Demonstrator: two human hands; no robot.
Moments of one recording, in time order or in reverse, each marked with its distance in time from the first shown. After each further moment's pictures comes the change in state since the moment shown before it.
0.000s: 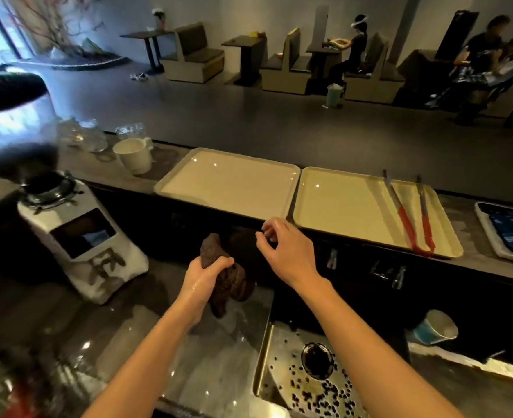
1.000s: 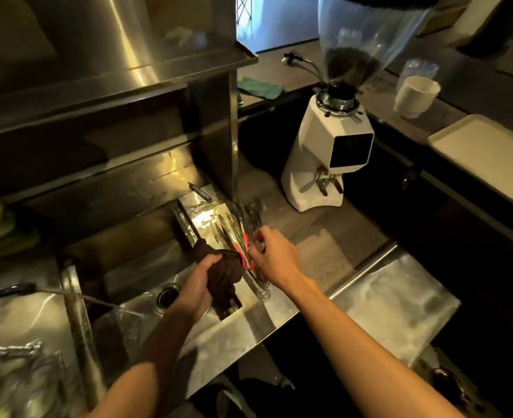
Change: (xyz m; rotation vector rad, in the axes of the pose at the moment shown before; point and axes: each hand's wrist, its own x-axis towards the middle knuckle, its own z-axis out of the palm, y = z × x) left_hand -0.171 -0.162 -0.416 -0.747 0.637 -0.248; right_hand -0.176 -0.351 0.300 0.091 -0.706 -0.341
